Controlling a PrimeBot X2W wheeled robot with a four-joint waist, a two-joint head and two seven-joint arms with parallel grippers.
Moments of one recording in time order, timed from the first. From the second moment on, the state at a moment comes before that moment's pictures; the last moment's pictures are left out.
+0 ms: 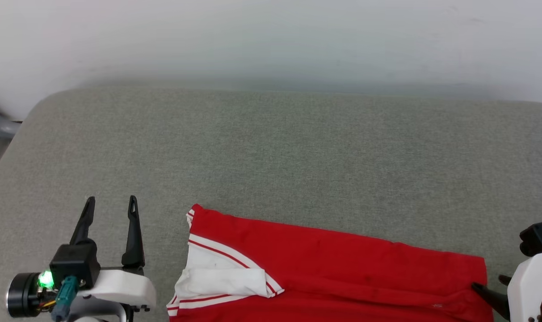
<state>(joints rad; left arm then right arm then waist) -0.10 0.60 -0.47 -0.07 -0.55 0.50 -0.26 -0.04 -0.61 0.16 0.08 0.67 0.13 0.71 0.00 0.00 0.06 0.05</state>
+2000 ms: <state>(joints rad) 0.13 0.13 -0.06 -0.04 -0.01 0.17 -0.26 -0.03 -0.68 0.07 0.30 0.84 0.13 0.56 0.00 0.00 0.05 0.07</state>
